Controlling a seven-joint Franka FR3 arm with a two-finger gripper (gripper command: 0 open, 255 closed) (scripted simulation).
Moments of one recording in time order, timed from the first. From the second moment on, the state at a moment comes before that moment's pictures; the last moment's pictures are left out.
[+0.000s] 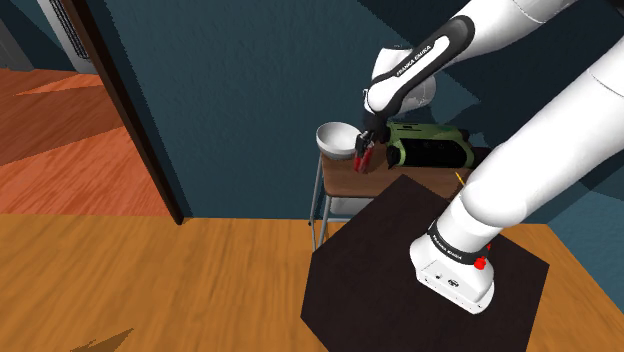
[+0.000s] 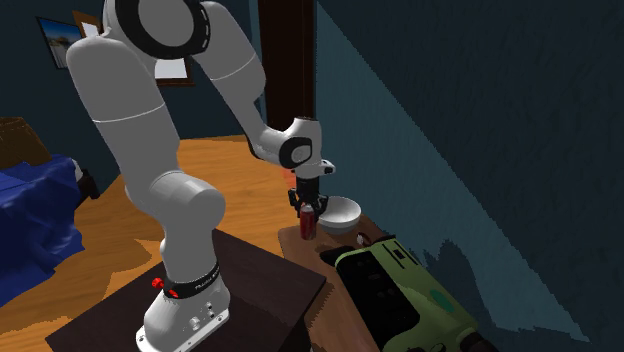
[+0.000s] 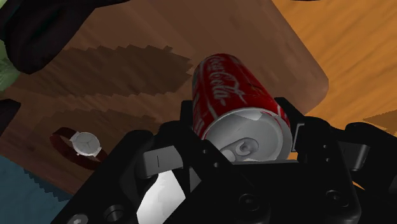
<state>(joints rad) -0.04 -0.17 -0.28 -2.77 -0.09 2.60 -0.31</state>
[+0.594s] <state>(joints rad) -0.06 -0.31 -0.27 -2.74 -0.13 2.44 -0.29</state>
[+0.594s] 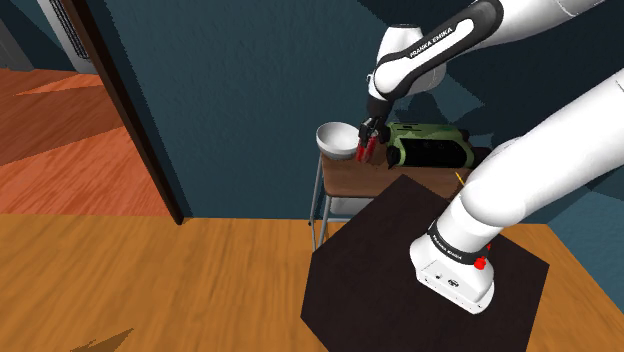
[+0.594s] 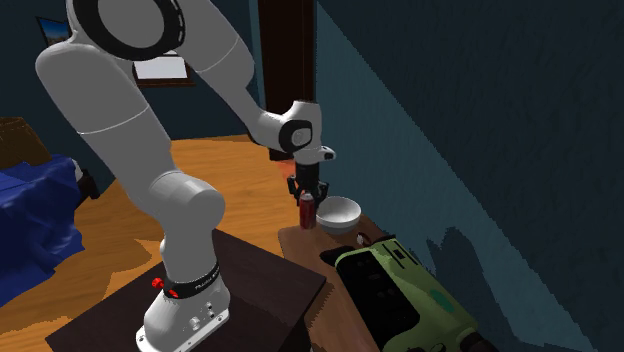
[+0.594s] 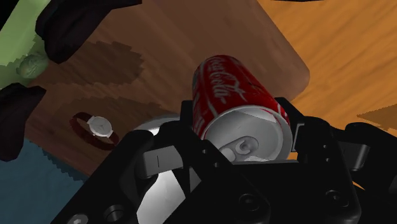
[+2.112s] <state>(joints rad) -0.02 -0.11 -0.28 -2.26 -0.04 2.16 -0.35</state>
